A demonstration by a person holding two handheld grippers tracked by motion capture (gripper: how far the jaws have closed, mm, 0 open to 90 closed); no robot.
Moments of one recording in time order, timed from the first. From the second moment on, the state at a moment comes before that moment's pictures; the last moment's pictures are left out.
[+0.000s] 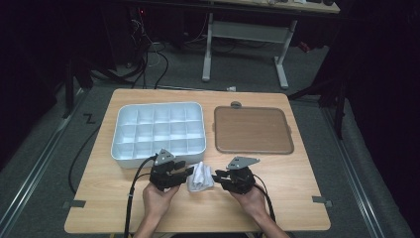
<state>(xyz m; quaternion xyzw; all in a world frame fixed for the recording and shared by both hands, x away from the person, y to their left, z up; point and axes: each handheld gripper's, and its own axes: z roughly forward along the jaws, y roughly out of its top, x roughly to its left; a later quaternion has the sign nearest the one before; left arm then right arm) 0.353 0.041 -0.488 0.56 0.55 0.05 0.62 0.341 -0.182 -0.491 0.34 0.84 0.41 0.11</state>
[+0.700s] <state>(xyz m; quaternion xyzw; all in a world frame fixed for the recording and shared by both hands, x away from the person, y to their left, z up) 0.346 0.008 -0.515 0.60 0.54 0.06 0.59 0.340 -0.161 -0.477 0.31 0.85 0.41 0.11</state>
